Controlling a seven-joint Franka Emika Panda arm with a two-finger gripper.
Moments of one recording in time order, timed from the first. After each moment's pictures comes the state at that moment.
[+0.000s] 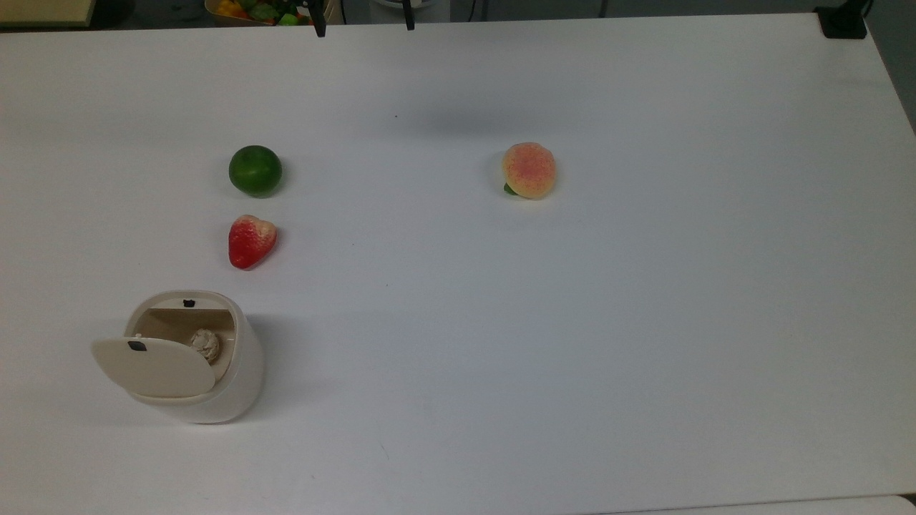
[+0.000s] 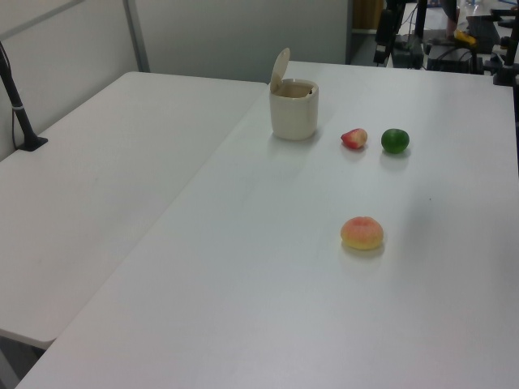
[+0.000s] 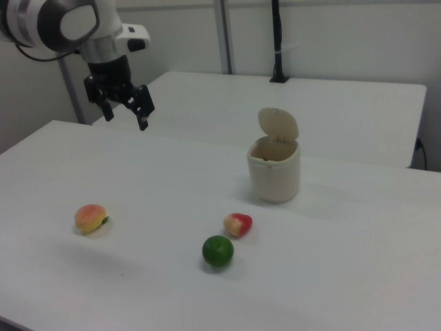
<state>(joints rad) 0.15 -0.01 -0.12 -1.63 0.10 1.75 -0.07</state>
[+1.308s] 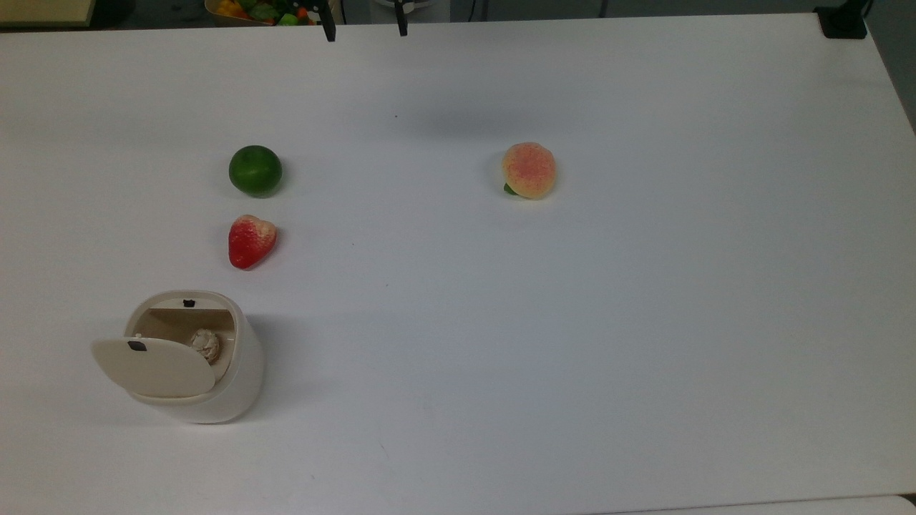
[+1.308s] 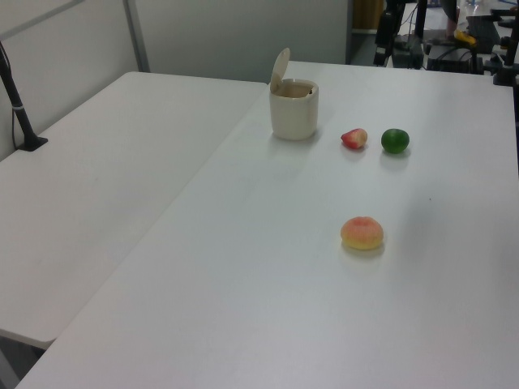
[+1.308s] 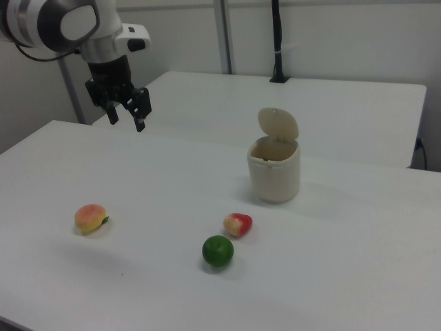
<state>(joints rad) 0.15 -0.01 -0.12 -1.63 0.10 1.75 -0.07</state>
